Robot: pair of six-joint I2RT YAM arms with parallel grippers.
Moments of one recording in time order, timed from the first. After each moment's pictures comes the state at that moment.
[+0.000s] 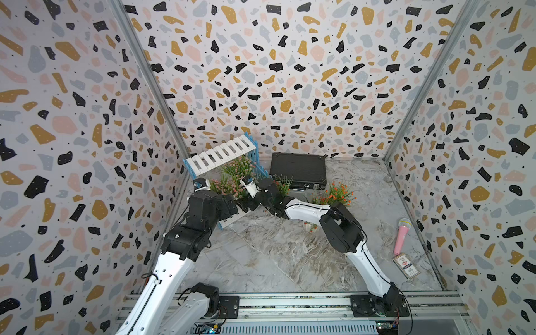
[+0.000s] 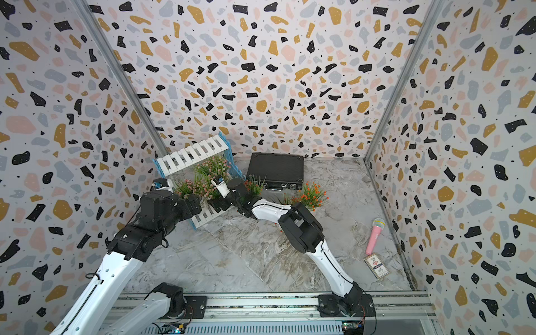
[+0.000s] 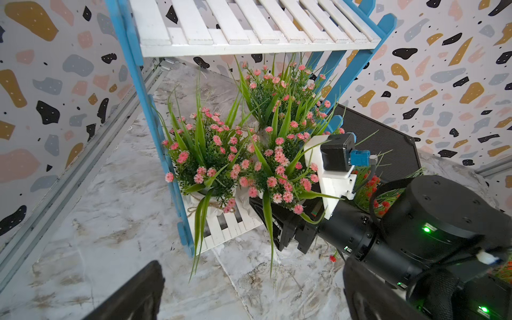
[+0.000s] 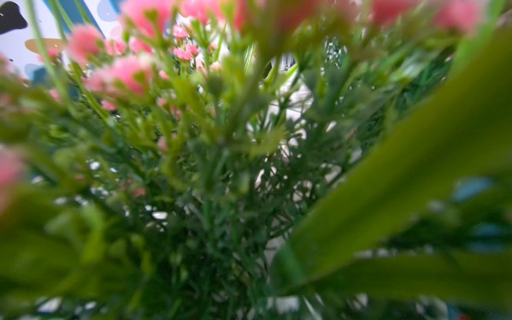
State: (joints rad) left arm -0.27 0.85 0.96 -0.69 -0.24 -0.47; right arm 0.88 2.41 1.84 0.21 -0.22 0.04
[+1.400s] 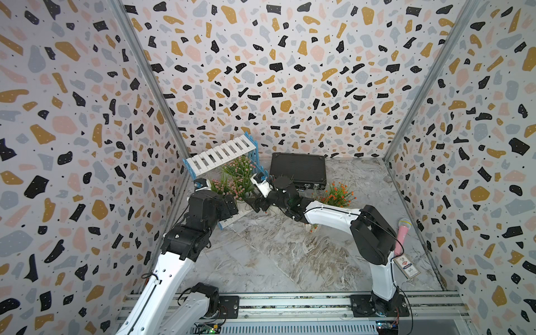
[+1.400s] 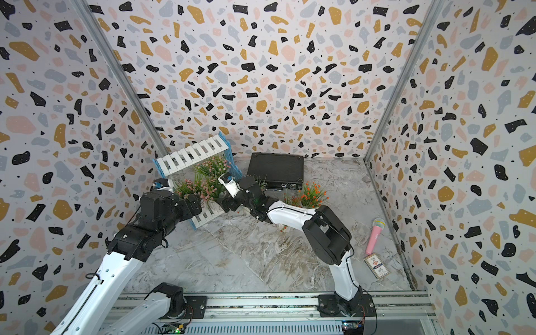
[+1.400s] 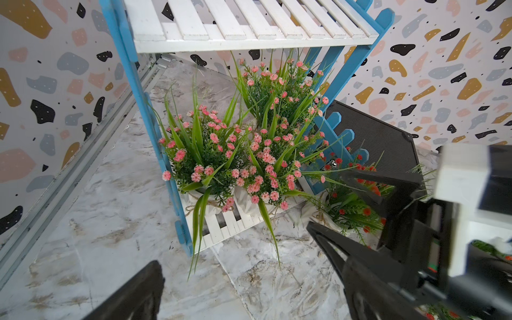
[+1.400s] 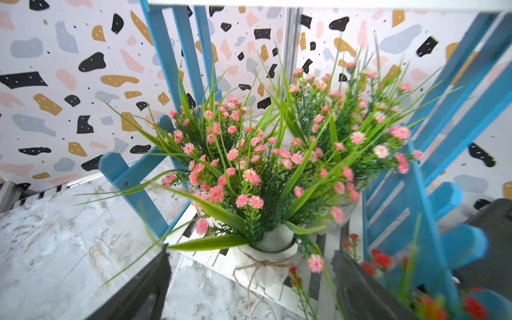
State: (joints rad) left arm -0.27 0.85 0.96 -0.69 -0.23 -0.47; right arm 0.87 1.97 1.44 0.27 -0.19 -0.03
